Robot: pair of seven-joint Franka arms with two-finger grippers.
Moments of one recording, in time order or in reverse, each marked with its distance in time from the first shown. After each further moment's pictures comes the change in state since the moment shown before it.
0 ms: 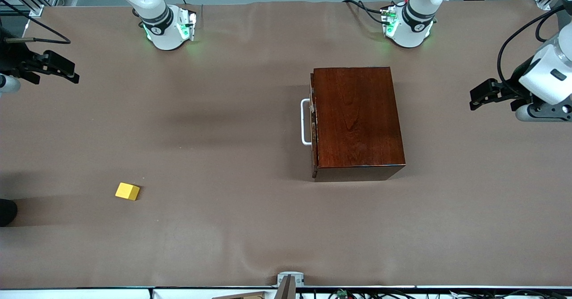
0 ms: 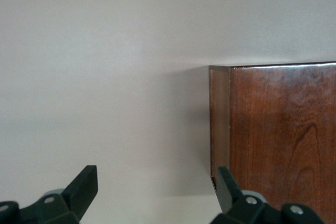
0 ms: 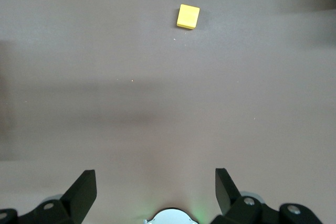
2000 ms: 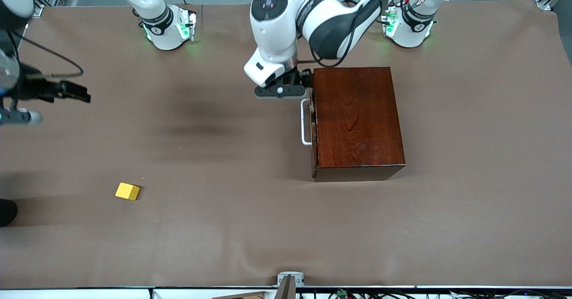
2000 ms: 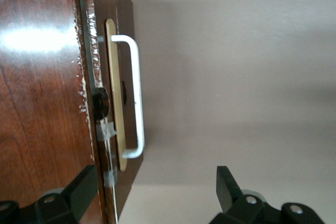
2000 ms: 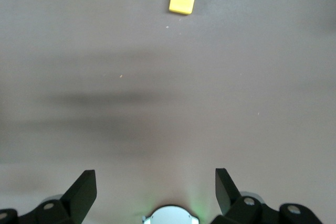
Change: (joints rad) left arm -0.761 0.449 -0.059 0.184 0.124 0.171 -0.839; right arm -0.033 0.185 -0.005 0.012 0.000 0.056 0.000
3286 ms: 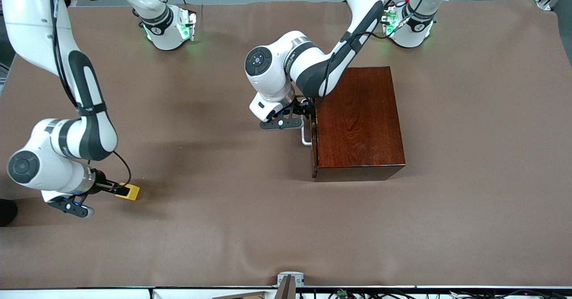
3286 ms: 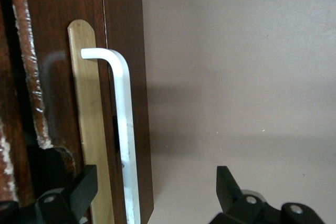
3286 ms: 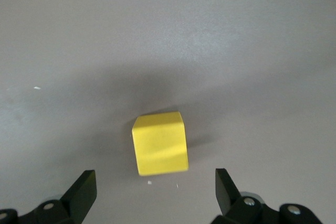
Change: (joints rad) left arm -0.104 0.177 0.142 0.016 0.038 0.070 0.000; right arm -0.037 0.532 -0.001 0.001 0.001 0.708 0.259
